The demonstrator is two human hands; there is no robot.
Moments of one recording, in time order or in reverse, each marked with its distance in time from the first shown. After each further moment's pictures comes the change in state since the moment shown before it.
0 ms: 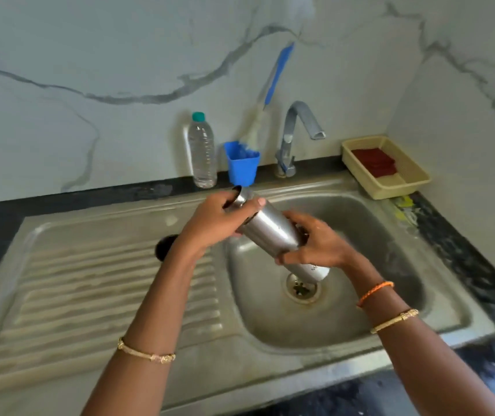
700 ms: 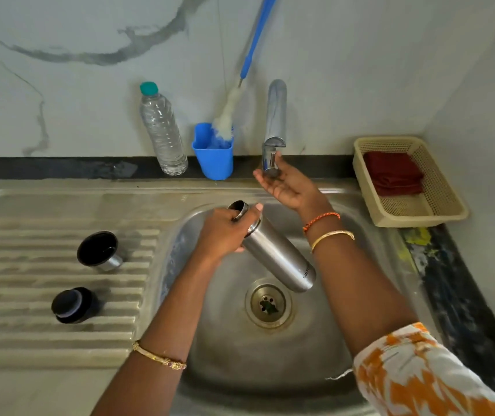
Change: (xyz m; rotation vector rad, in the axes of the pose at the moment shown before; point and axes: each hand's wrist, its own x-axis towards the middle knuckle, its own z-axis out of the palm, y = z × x) left_hand 0.112 -0.037 0.141 -0.090 0.292 -0.374; right_hand 0.210 0.117 -0.056 1.609 -0.099 0.542
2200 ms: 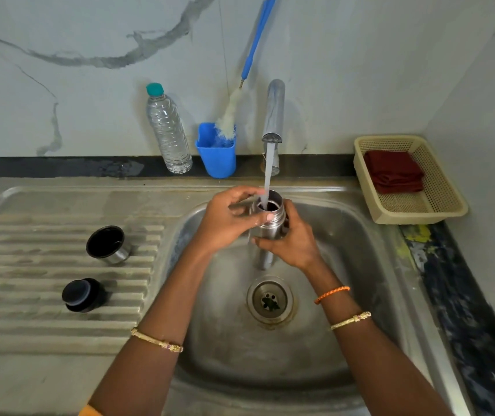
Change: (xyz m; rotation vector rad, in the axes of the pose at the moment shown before) left_hand -0.006 0.008 -0.005 -0.045 -0.114 0.405; right_hand -0.084 0.071 -0.059 -1.227 0.043 -0.593
